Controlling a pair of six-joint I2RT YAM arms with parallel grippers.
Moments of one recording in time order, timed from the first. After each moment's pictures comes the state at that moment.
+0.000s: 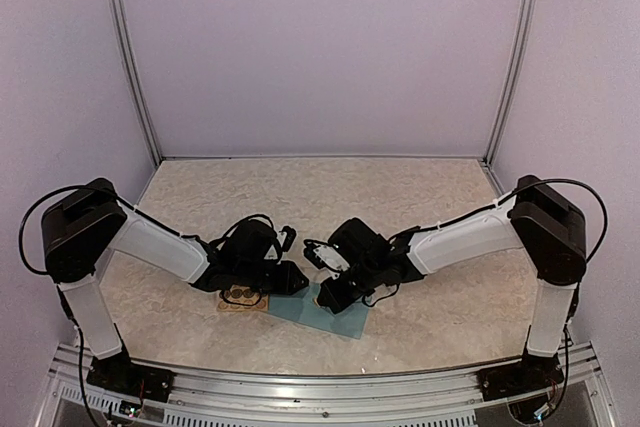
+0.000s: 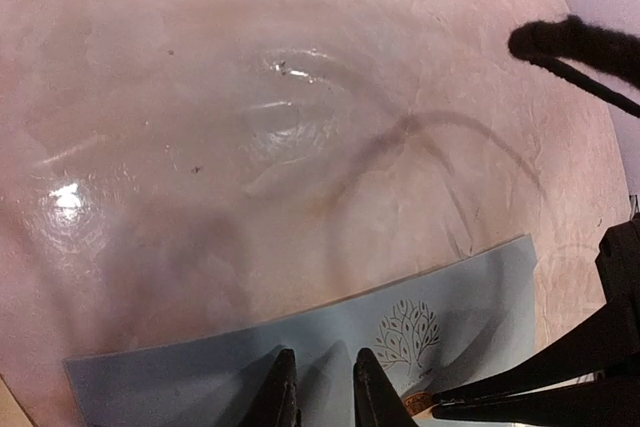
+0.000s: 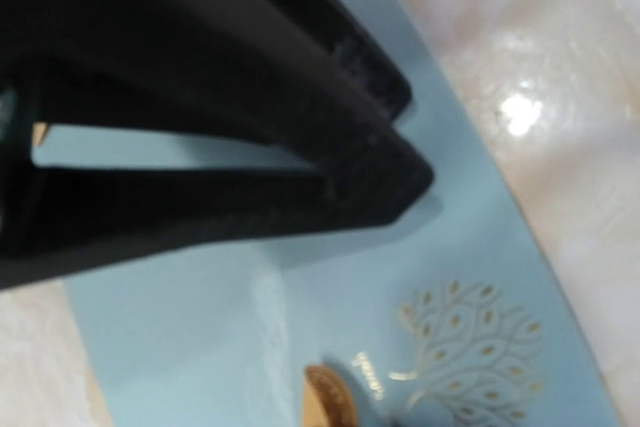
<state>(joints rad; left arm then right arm) -0.87 1.81 0.77 0.29 0.16 -0.65 1.03 1.92 1.10 -0.11 -0.20 0.33</state>
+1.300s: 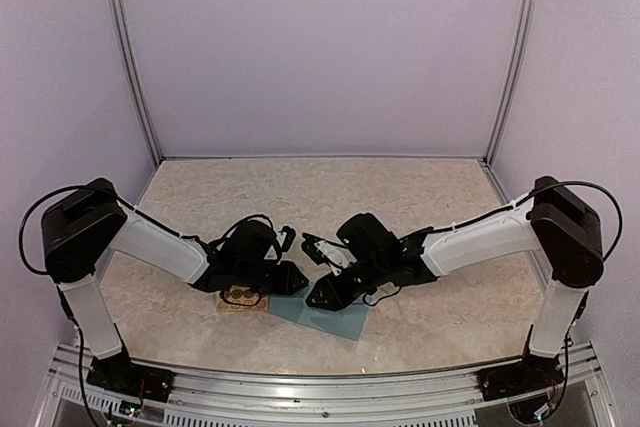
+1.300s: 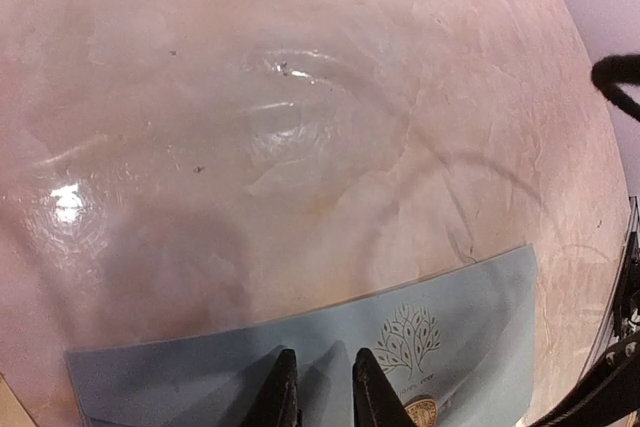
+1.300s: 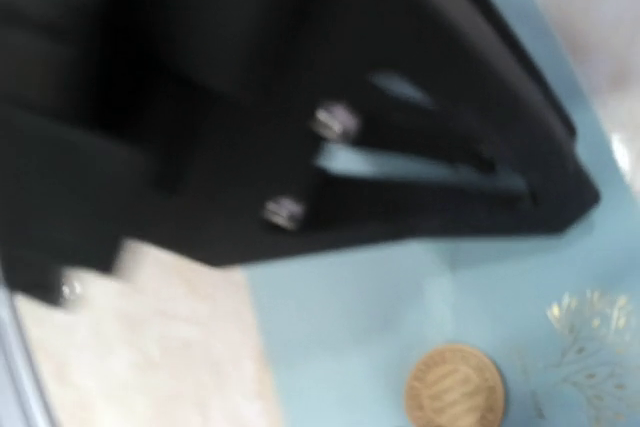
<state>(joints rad) -0.87 1.81 0.77 0.30 0.15 -0.65 1.03 1.85 1.03 0.01 -0.34 0.37</state>
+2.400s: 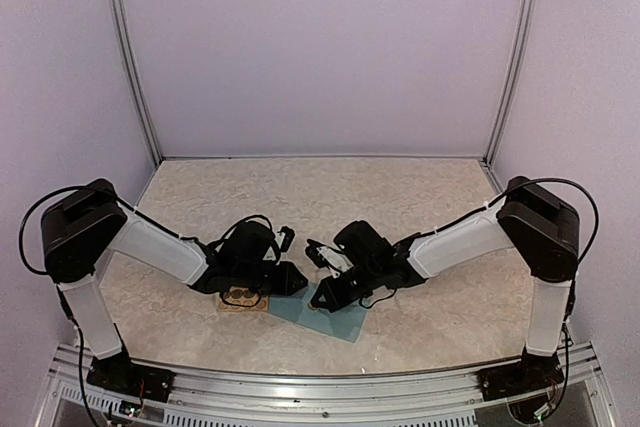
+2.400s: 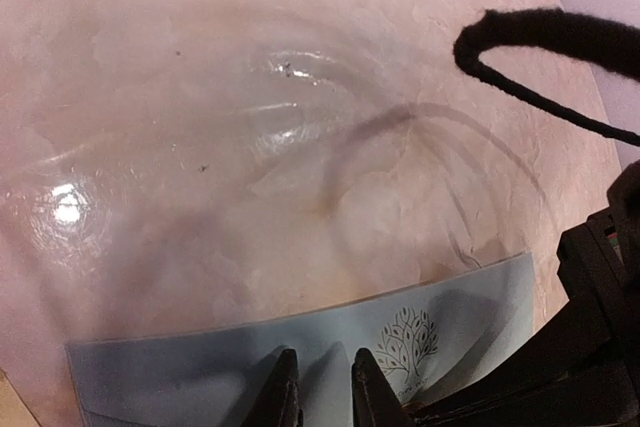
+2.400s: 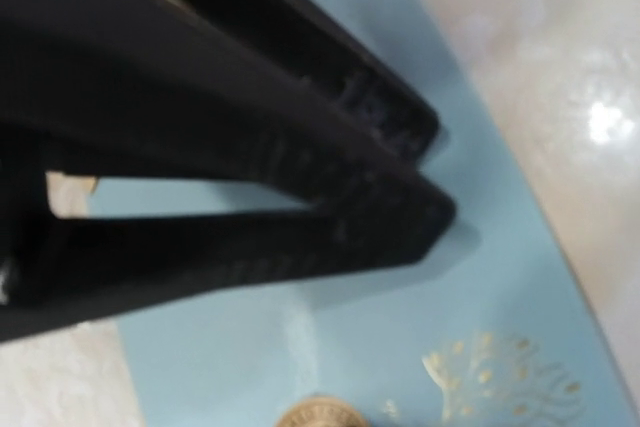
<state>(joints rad) -0.87 1.81 0.75 0.33 0.15 -0.66 0.99 1.95 1.04 0.08 -0.33 0.45</state>
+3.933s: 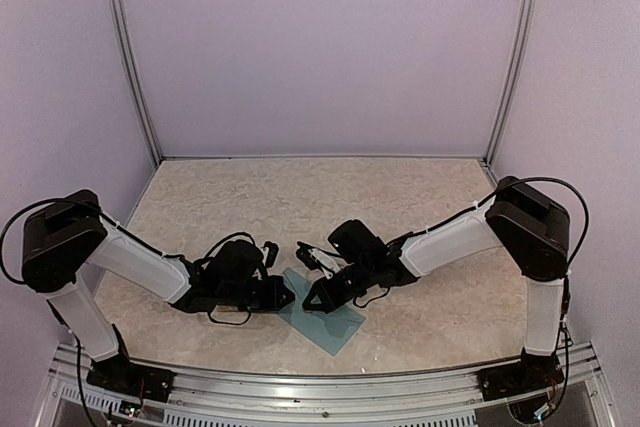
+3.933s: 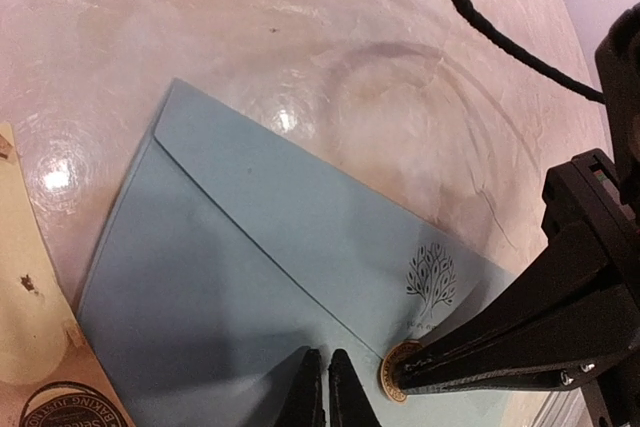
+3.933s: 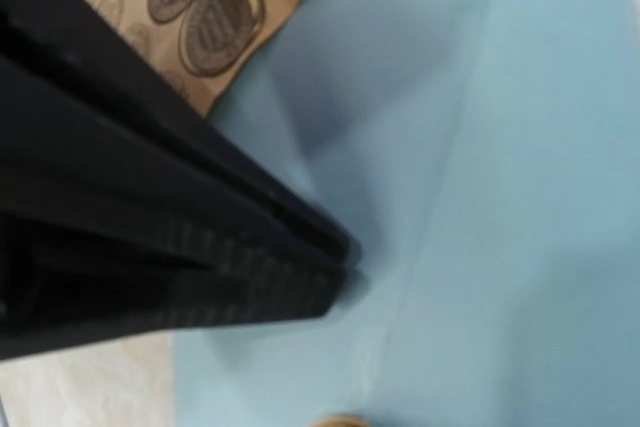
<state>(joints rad) -0.93 1.70 0.58 0.38 0.07 -0.83 0.99 2.01 1.09 0.09 -0.44 0.41</state>
